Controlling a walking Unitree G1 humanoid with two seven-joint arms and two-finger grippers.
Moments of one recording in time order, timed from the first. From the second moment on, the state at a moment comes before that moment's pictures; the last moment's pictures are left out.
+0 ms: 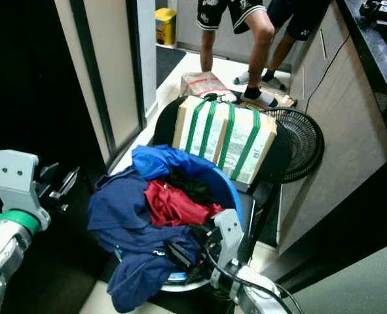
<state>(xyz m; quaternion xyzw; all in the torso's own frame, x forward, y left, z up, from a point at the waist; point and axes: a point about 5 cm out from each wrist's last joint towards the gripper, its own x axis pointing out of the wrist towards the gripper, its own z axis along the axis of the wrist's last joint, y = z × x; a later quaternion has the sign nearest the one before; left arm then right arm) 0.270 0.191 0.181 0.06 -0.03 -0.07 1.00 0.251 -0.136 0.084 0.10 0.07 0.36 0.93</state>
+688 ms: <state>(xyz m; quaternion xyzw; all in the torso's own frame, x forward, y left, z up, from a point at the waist) 0.270 0.192 0.183 0.07 -0.03 -0.07 0.99 0.266 -0.116 0.079 0.12 0.08 0.42 0.89</state>
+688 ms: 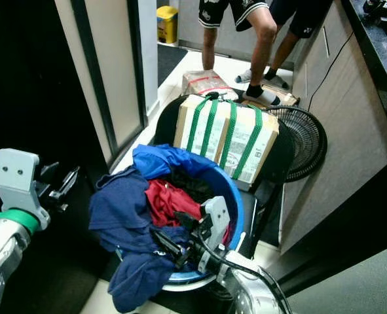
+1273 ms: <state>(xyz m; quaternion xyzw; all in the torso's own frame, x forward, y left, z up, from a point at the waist) 0.270 0.193 0.184 0.07 -0.03 -0.07 0.99 0.272 -0.102 0.074 0.05 0.08 0.46 0.88</state>
